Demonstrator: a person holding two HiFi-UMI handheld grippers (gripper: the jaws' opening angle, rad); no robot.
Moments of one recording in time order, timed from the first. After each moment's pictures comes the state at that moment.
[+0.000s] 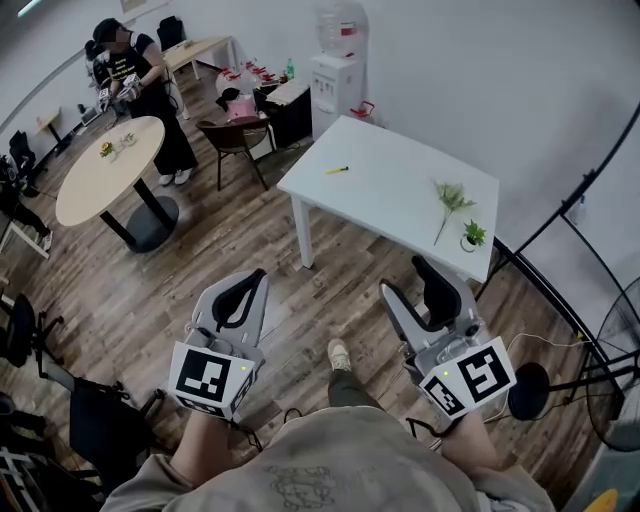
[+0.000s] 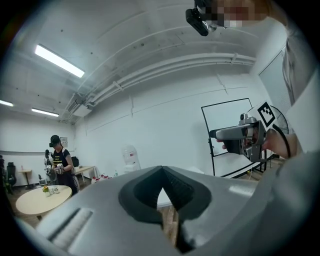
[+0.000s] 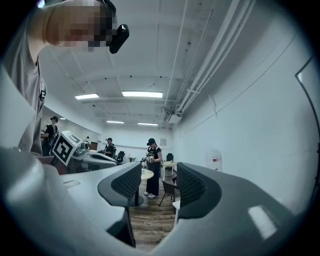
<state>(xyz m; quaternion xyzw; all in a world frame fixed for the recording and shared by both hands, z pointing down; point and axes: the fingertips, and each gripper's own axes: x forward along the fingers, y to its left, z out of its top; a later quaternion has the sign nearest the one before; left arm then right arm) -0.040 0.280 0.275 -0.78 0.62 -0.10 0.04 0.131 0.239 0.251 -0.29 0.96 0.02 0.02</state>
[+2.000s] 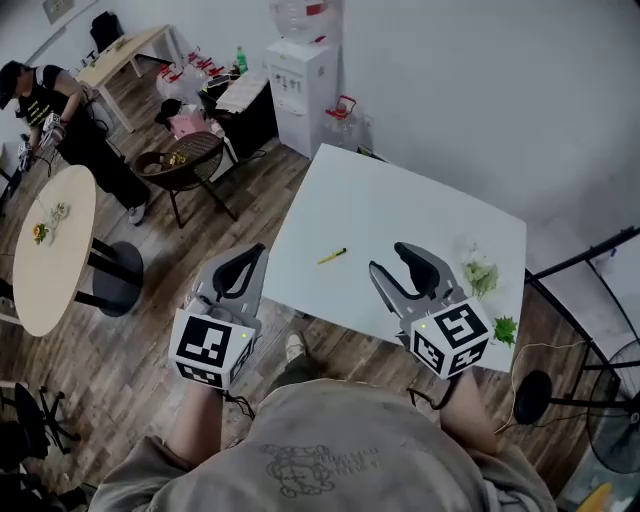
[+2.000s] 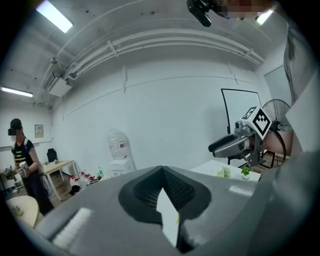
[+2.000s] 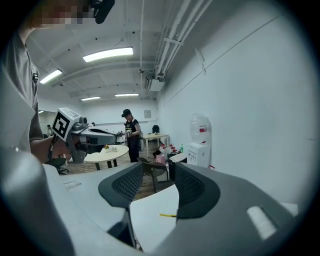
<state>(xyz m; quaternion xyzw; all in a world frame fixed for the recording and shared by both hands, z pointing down) -0.215 -0.236 0.336 -0.83 0.54 -0.15 -0.01 -0.044 -0.259 0.370 -0.35 0.92 -0.08 -0.13</state>
